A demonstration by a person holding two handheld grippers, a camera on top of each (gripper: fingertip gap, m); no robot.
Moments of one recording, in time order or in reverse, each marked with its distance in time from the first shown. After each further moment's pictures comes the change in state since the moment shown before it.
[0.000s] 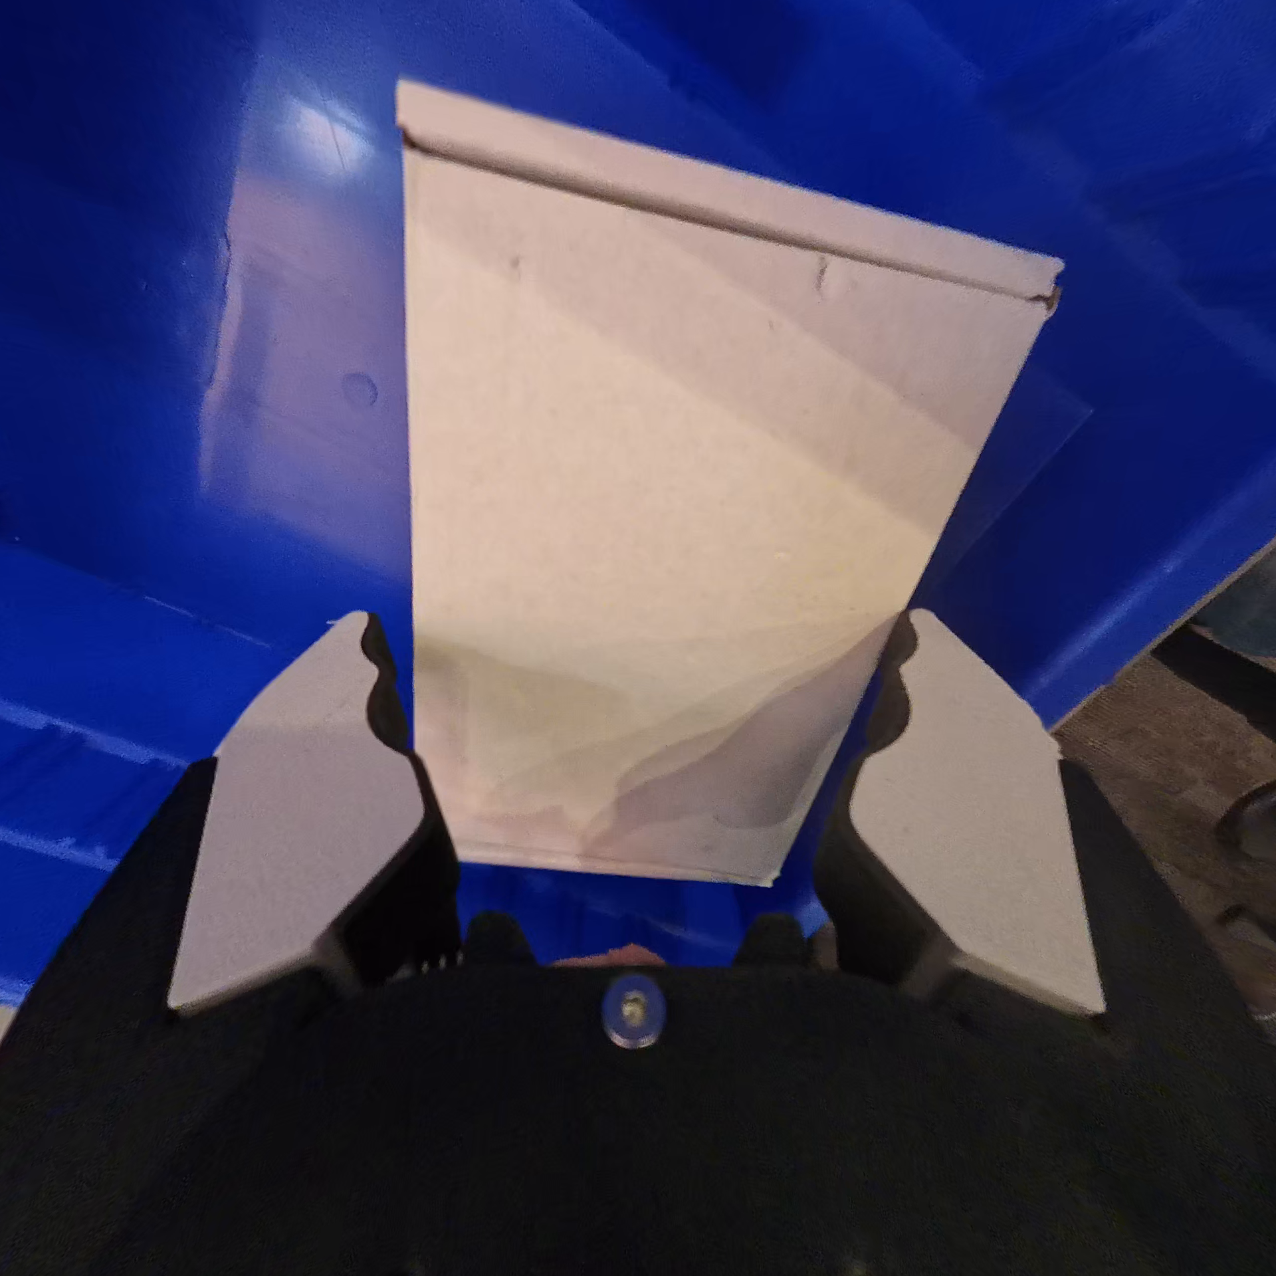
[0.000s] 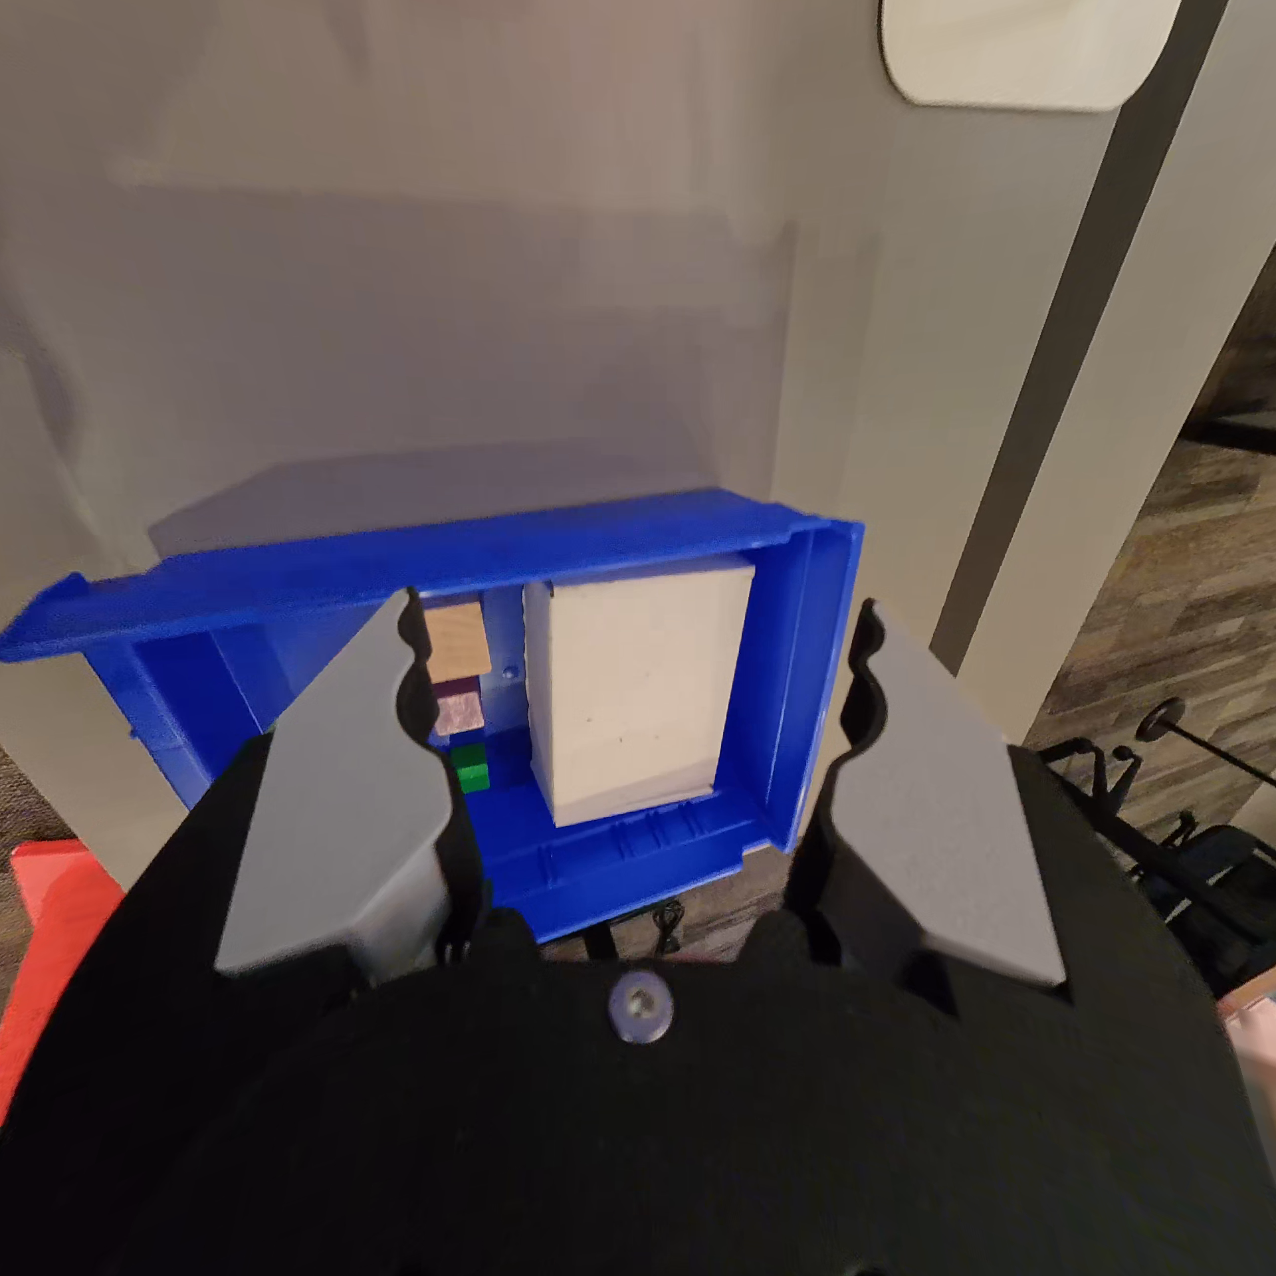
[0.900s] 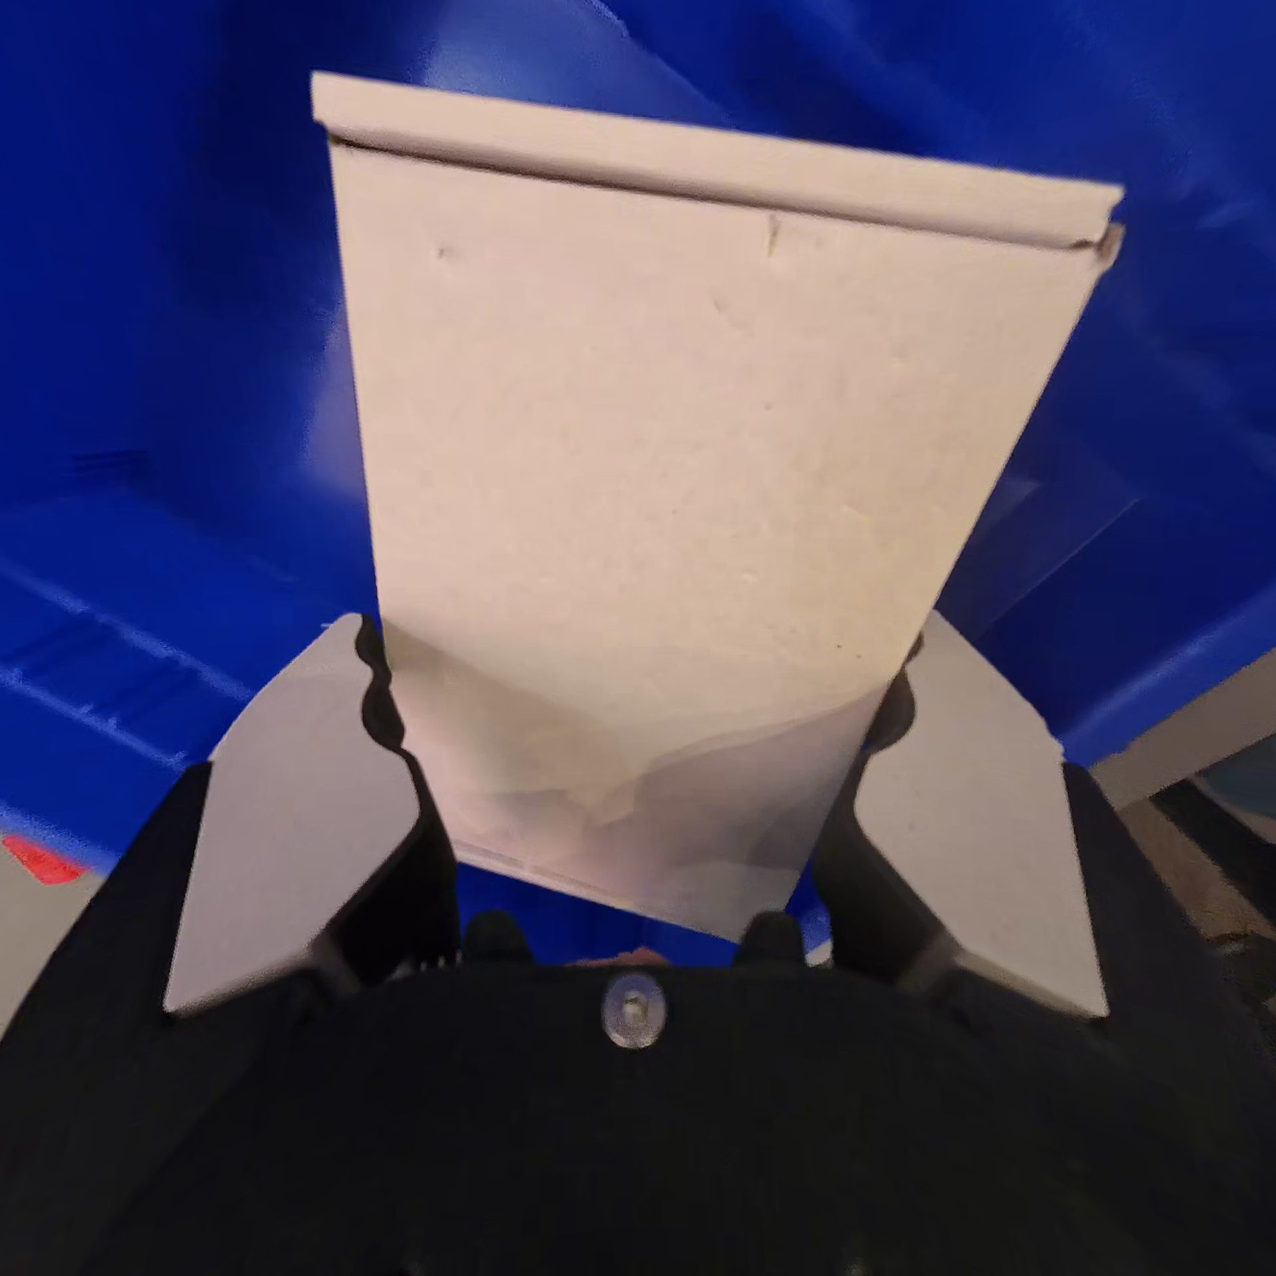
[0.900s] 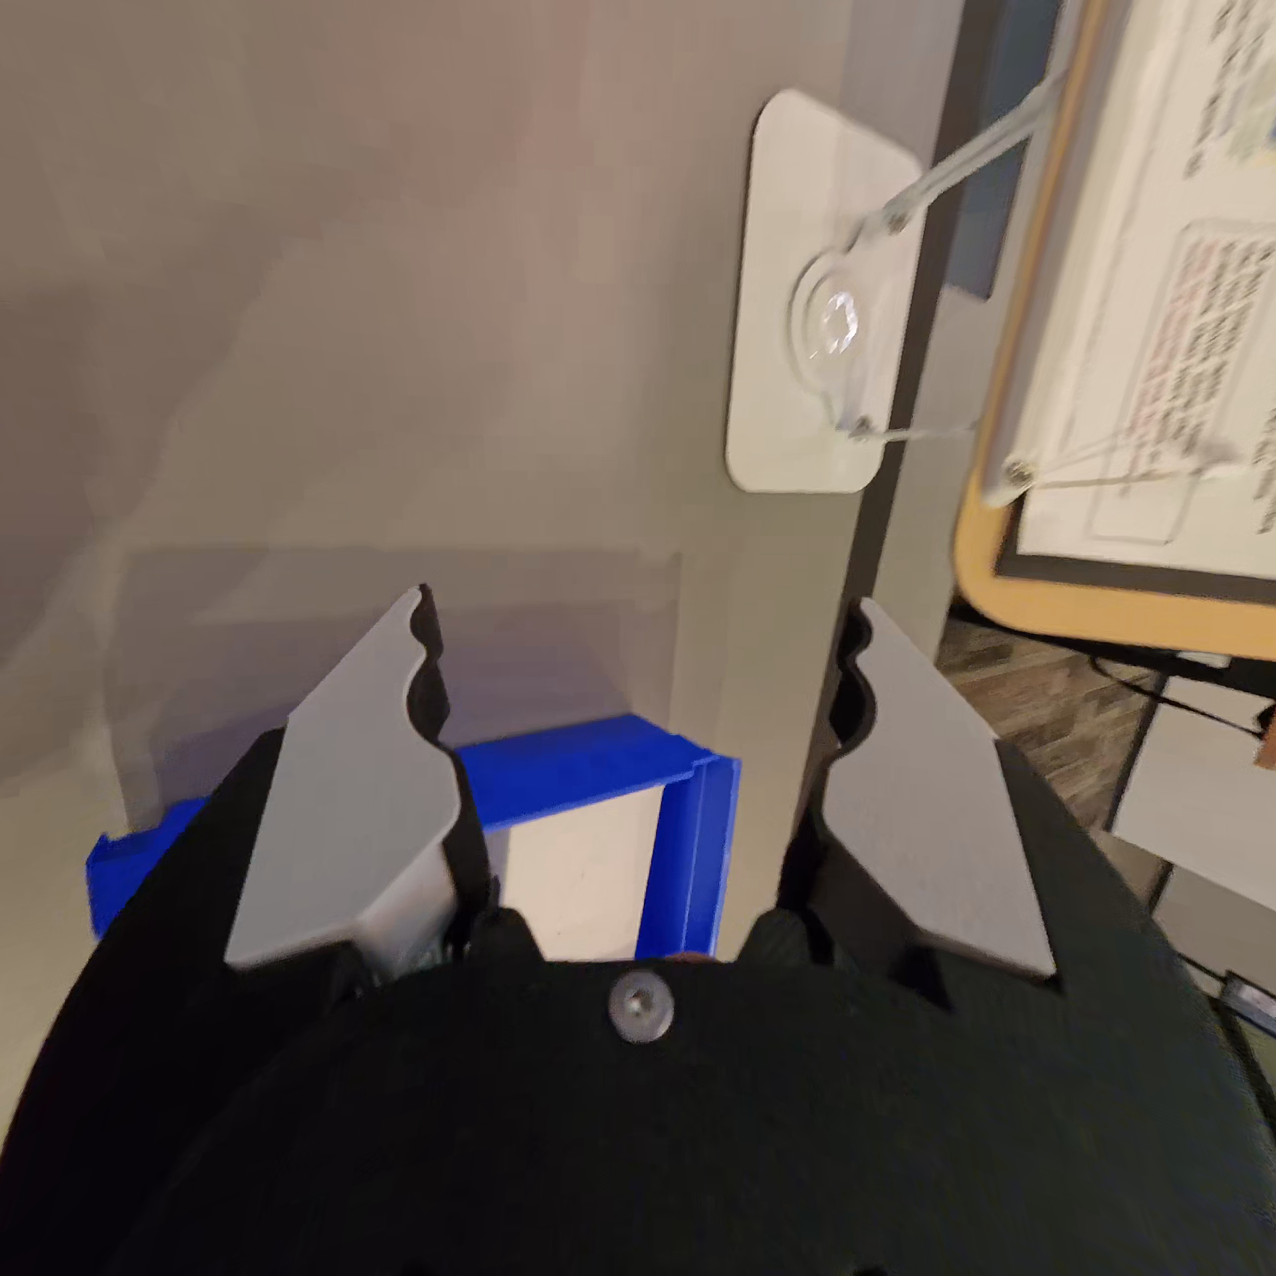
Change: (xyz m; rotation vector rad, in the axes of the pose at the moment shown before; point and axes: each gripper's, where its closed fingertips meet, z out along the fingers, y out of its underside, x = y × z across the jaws) left arm -0.034 -0.015 -0.012 0.036 -0.112 -0.196; right arm -0.004 -0.119 -0.040 0.256 0.189 -0.115
